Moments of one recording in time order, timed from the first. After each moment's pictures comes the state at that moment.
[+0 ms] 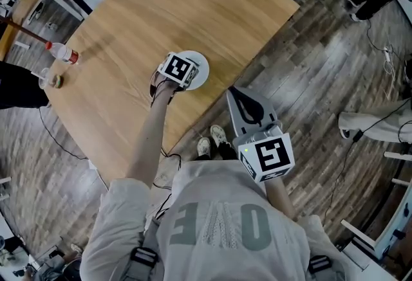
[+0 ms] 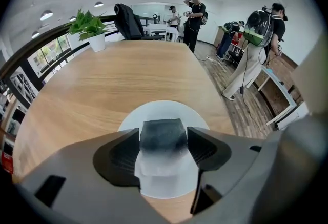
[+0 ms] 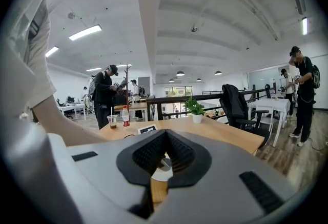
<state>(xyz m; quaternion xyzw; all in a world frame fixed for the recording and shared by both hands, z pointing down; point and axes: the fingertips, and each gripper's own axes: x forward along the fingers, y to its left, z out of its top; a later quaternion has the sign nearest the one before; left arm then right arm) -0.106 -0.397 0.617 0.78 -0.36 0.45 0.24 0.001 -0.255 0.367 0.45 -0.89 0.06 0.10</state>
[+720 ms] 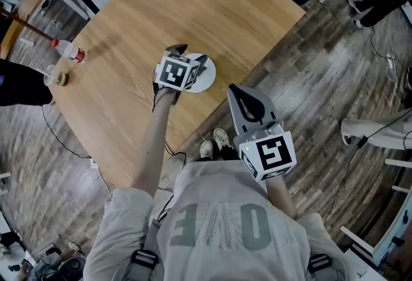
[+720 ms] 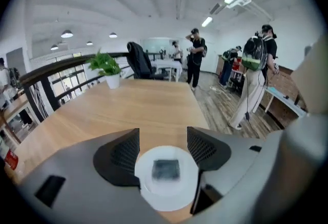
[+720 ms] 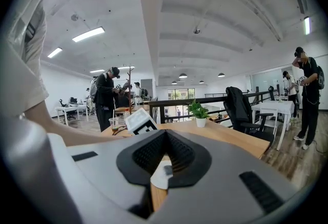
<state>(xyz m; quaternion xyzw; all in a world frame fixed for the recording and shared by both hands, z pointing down) -0.101 -0.418 0.510 0.83 -0.43 0.31 0.17 -0.016 -0.264 0.356 0.43 -0.90 0.05 0.09</state>
